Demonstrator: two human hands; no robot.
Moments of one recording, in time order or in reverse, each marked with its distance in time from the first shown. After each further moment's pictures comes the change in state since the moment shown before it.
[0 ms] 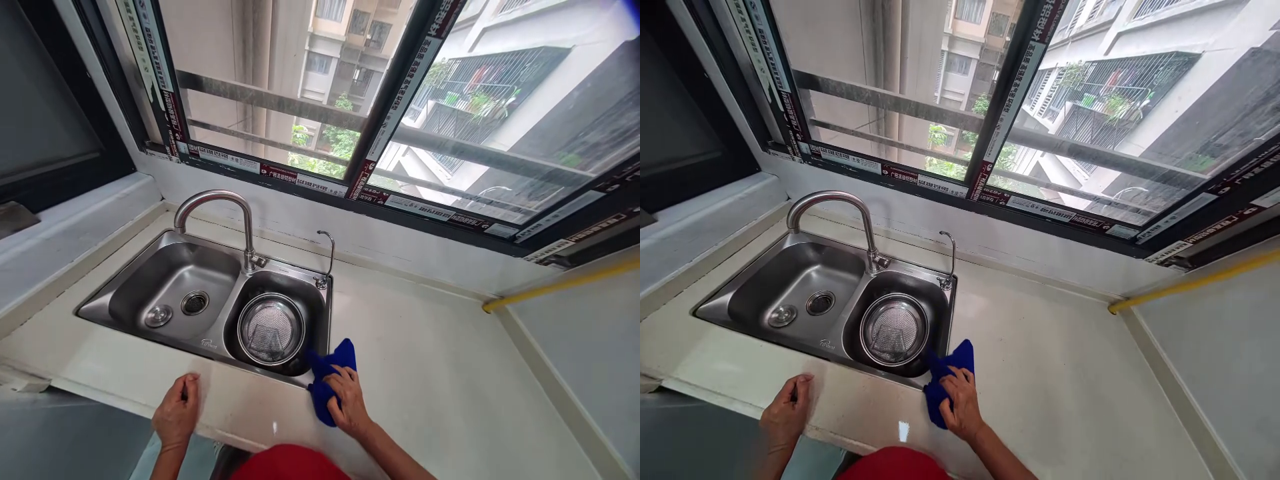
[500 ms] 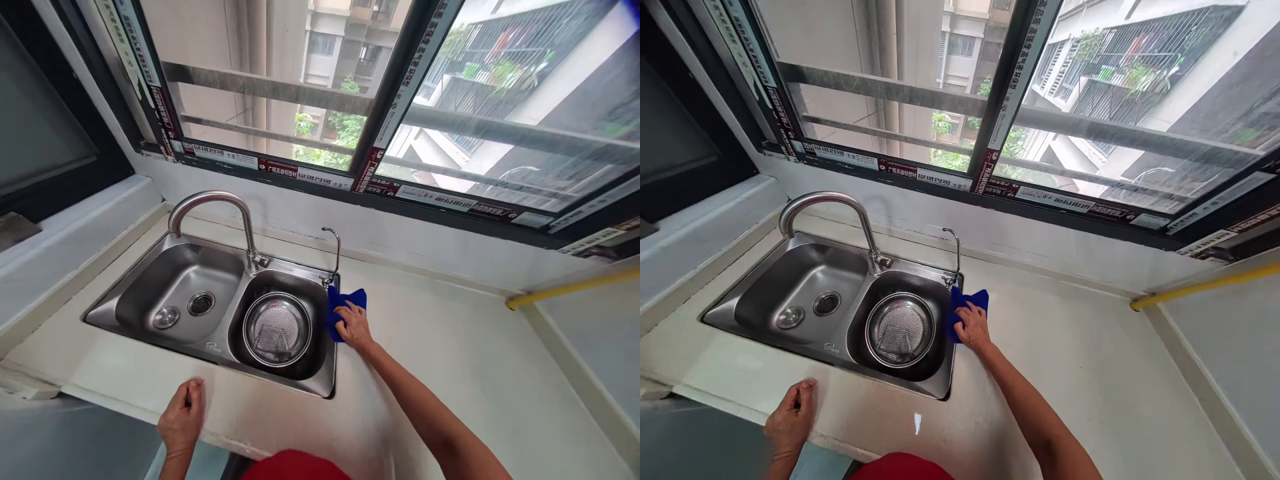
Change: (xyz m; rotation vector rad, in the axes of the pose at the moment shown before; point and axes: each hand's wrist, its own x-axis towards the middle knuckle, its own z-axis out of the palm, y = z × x) left_hand 0.001 0.006 -0.006 -0.013 -0.055 -0.102; right_hand 0.143 0.088 -0.024 -0.200 0.031 0.147
